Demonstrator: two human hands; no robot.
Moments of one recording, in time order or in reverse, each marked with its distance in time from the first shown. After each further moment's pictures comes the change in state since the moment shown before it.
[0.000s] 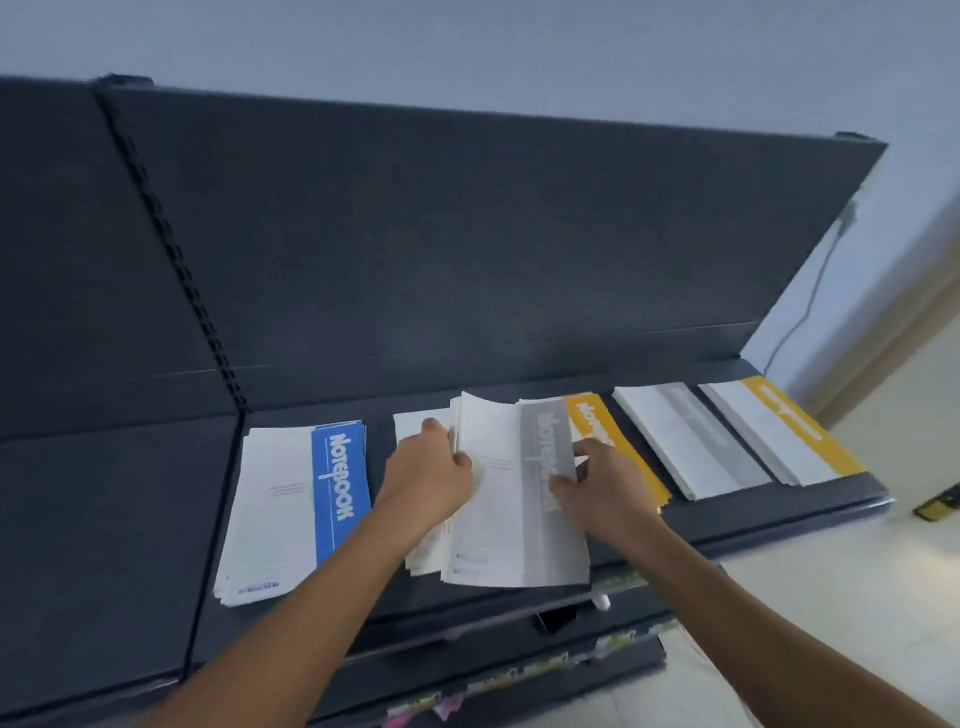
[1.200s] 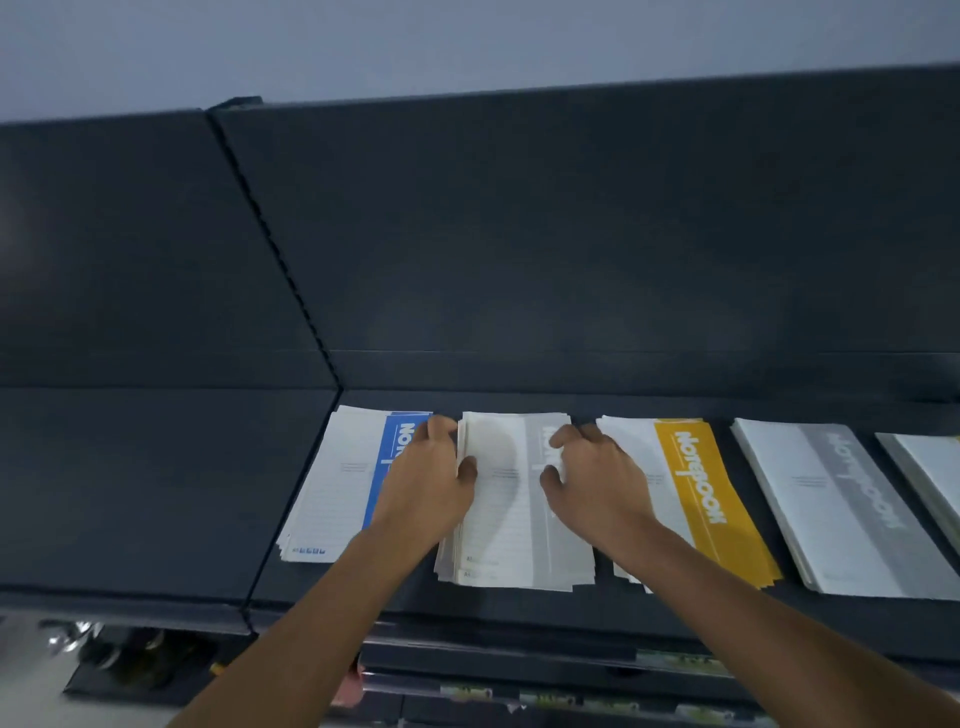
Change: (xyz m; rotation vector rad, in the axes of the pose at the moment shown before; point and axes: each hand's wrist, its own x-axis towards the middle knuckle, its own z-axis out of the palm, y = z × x) left_hand 0.002 -0.016 0.003 0.122 0.294 -0.115; right_hand 0.075 -0.024 0.042 -0.236 -0.050 -0.537
